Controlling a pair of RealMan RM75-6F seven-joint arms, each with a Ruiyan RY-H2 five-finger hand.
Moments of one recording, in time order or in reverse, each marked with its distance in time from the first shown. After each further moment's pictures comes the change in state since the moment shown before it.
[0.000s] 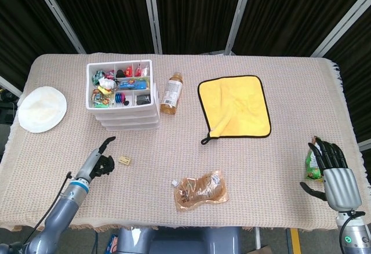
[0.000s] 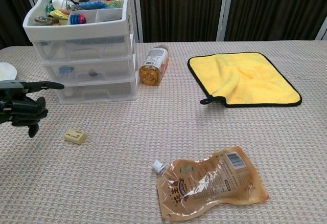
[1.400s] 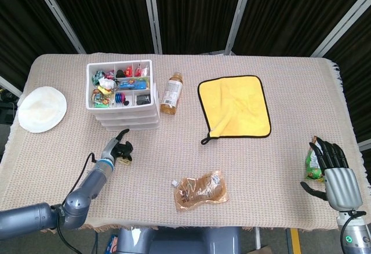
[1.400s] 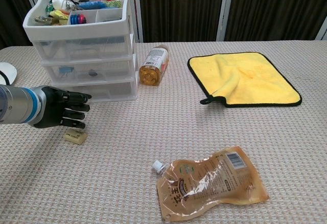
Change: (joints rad) left arm -0.293 -0.187 -0.136 0.307 -0.594 -0.107 -0.082; right arm 0.000 0.003 0.002 -0.004 0.008 -0.005 0.015
